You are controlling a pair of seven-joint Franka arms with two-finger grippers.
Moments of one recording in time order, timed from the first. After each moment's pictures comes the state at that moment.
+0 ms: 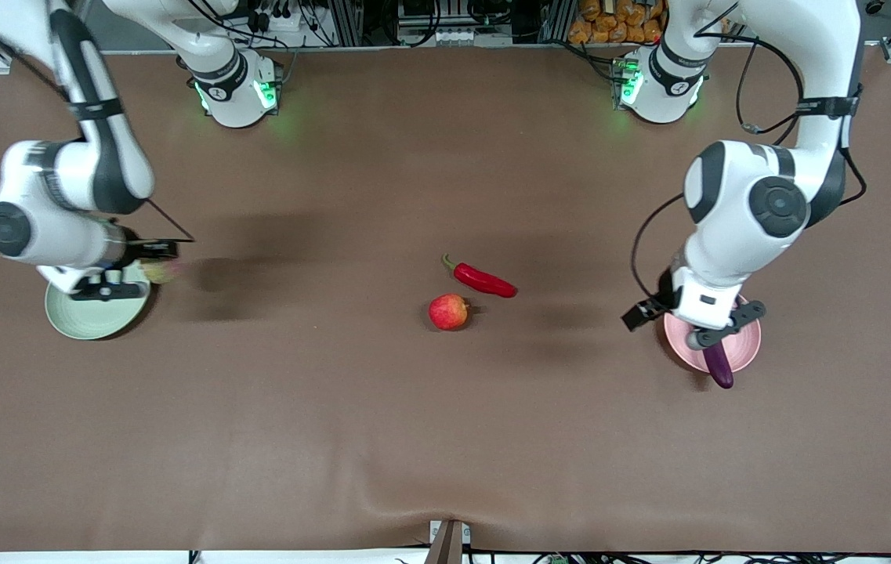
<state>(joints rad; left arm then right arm) -0.63 0.32 0.34 -1.85 -0.19 2.22 -0.73 -0.04 0.18 -0.11 -2.17 -0.06 2.06 -0.19</state>
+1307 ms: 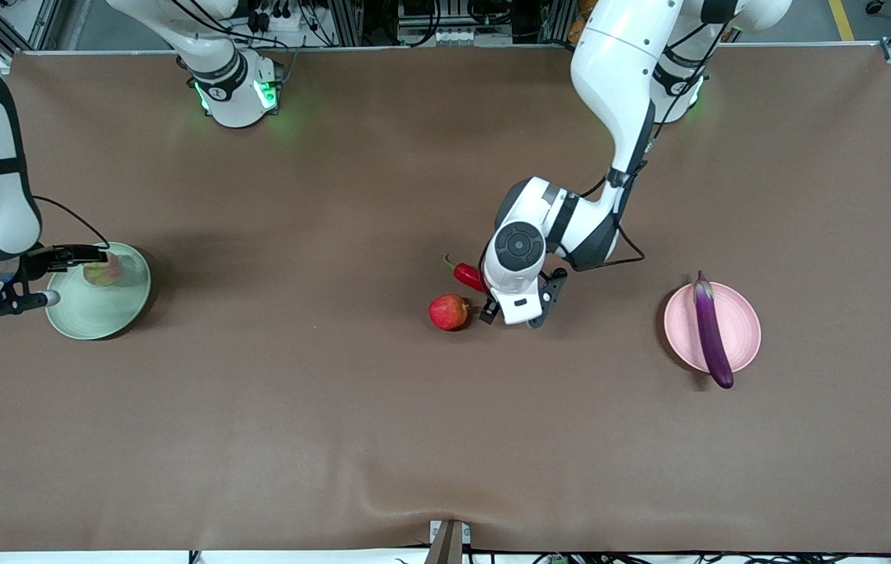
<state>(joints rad) -0.85 0.75 0.22 -1.59 -0.27 2.19 -1.56 -0.09 0.39 -0.32 -1.89 0.10 1.87 -0.64</state>
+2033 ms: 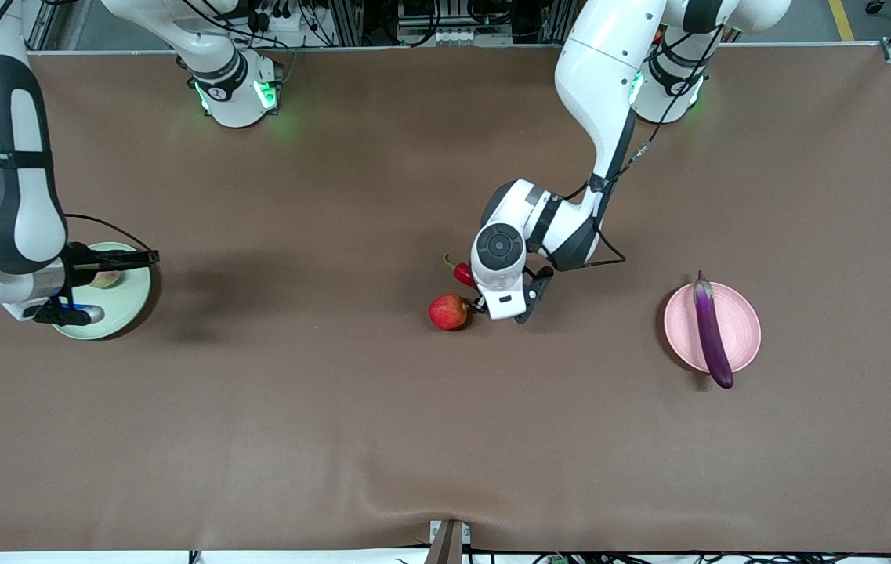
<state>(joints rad) -0.89 0.79 0.22 -1.56 -0.27 2.19 -1.56 0.11 0.39 -0.31 -1.75 0.27 1.54 -0.16</state>
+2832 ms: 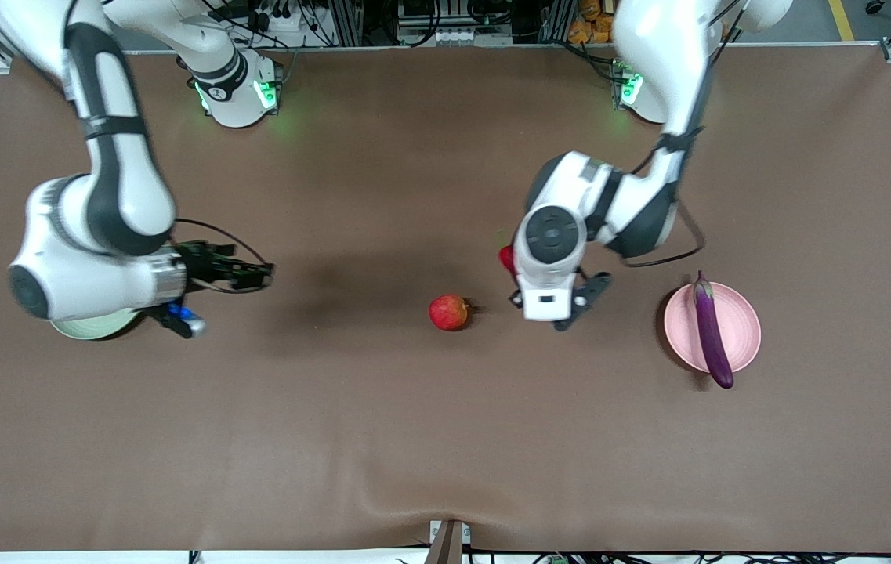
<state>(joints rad) -0.77 0.54 0.25 -1.53 -0.12 1.87 -1.22 0.43 0.38 -0.30 -1.72 0.57 1.65 0.46</state>
